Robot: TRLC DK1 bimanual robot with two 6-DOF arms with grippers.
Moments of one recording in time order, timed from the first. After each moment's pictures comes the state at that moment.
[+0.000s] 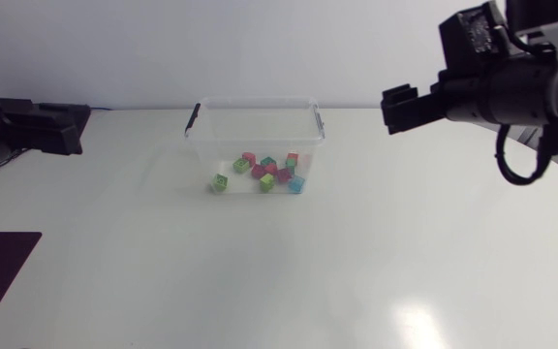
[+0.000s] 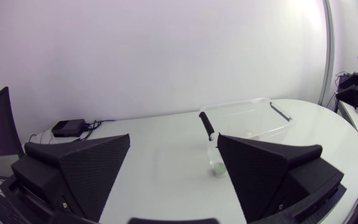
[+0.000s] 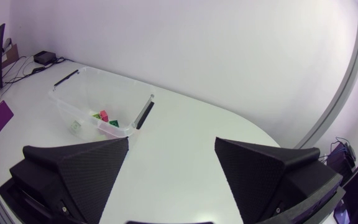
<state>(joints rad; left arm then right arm) -0.13 0.82 0.80 -0.25 -0.11 0.10 0.39 1.19 1.08 -0.38 0.23 -0.10</state>
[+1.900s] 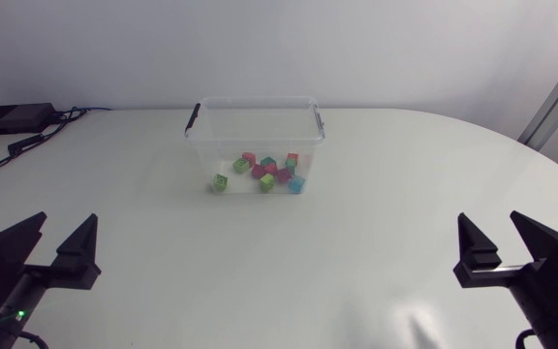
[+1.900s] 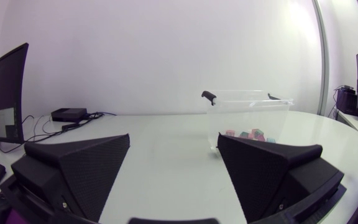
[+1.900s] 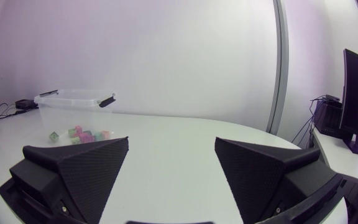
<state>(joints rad) -0.01 0.07 0.05 -0.04 0.01 0.03 0.01 0.07 0.04 -0.03 0.02 -0.03</state>
